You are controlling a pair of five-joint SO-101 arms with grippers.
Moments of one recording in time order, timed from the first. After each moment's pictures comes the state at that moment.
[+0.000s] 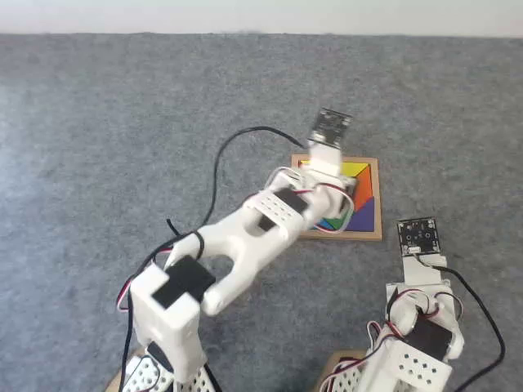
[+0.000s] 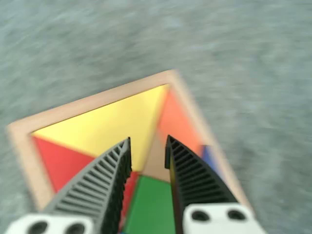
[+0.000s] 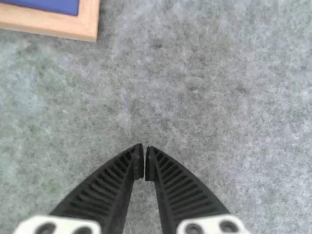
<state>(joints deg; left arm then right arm) 33.8 18.8 23.8 16.7 23.0 23.0 -103.1 95.9 75.3 31.0</state>
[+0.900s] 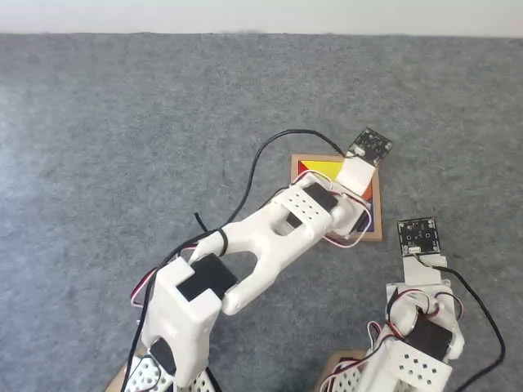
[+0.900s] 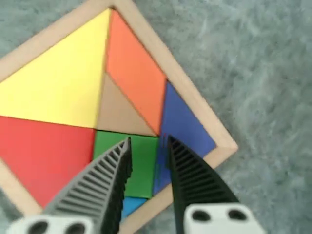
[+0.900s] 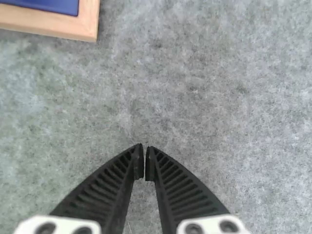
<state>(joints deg) 39.2 25.3 8.7 43.0 13.8 23.0 -103.1 95.9 75.3 31.0</state>
